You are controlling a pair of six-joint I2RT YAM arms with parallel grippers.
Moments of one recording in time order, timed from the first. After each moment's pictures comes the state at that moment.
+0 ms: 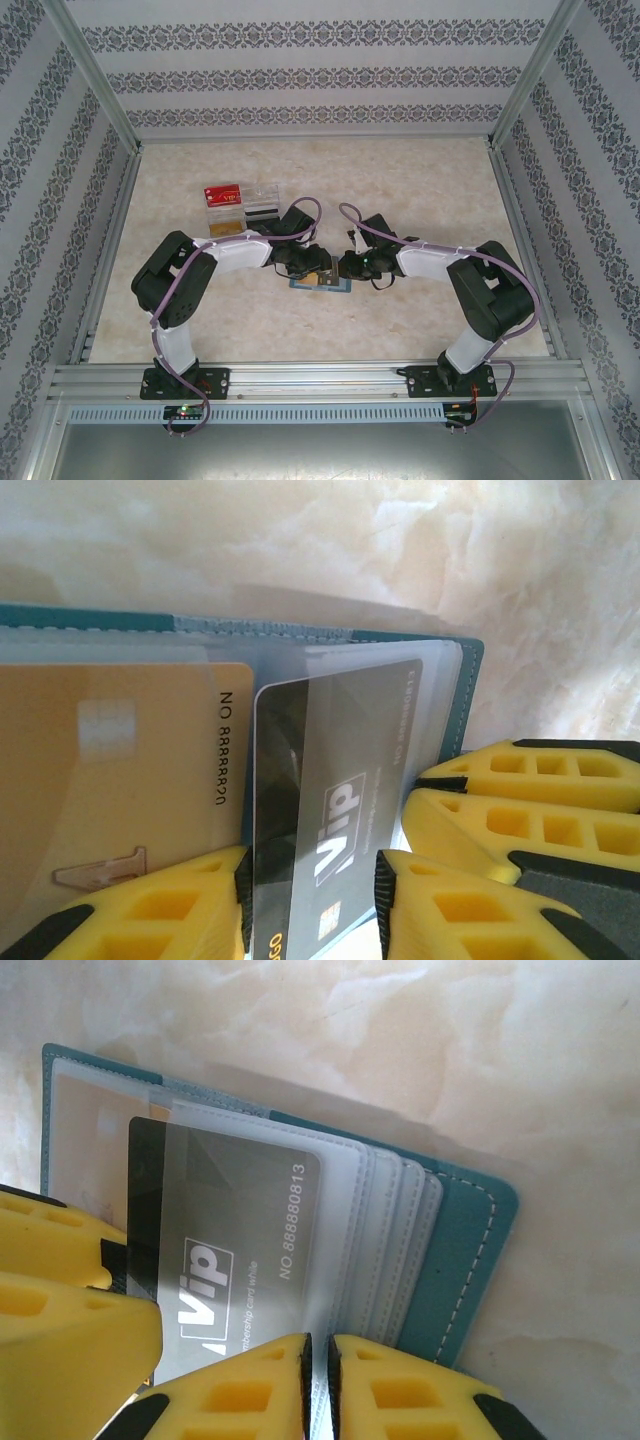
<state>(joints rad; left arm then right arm) -0.63 1.85 1.07 -0.28 0.41 -0.86 0.53 1.67 0.79 -0.19 -0.39 0.55</state>
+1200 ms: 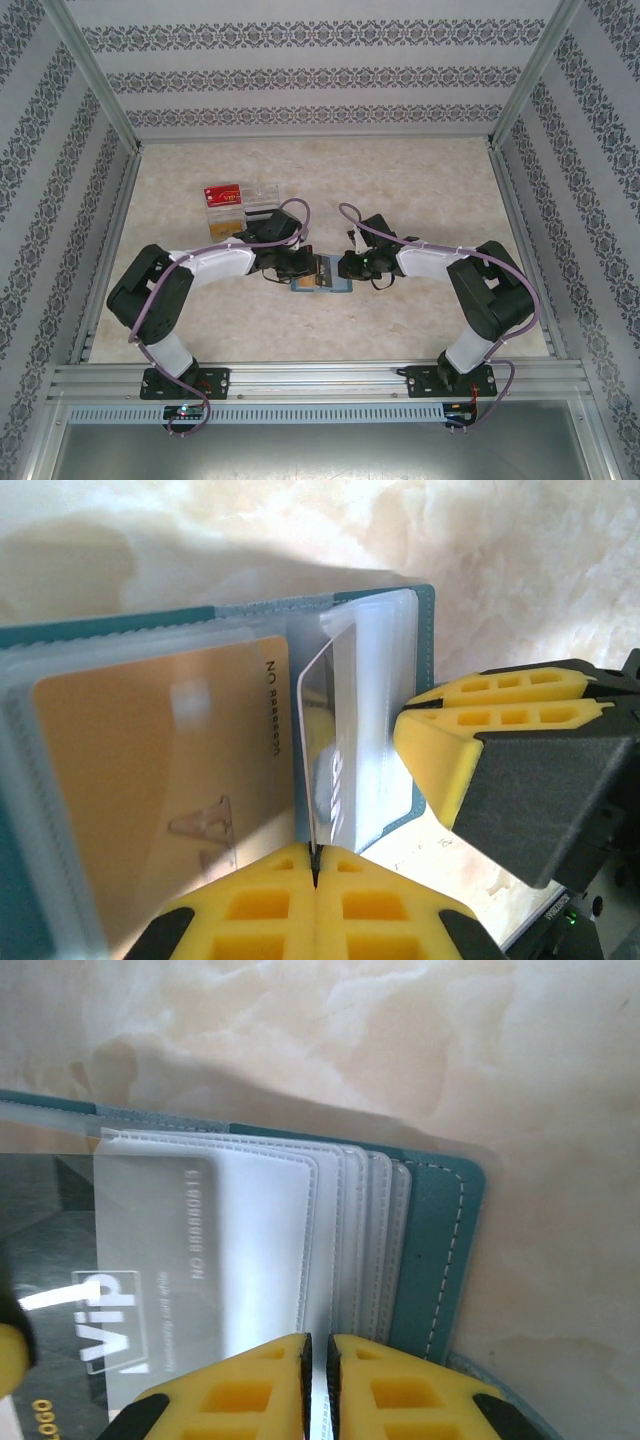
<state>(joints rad) -0.61 1.68 0.95 -0.27 0.41 -0.79 0.53 1.67 0.79 -0.19 -0.38 0.55</state>
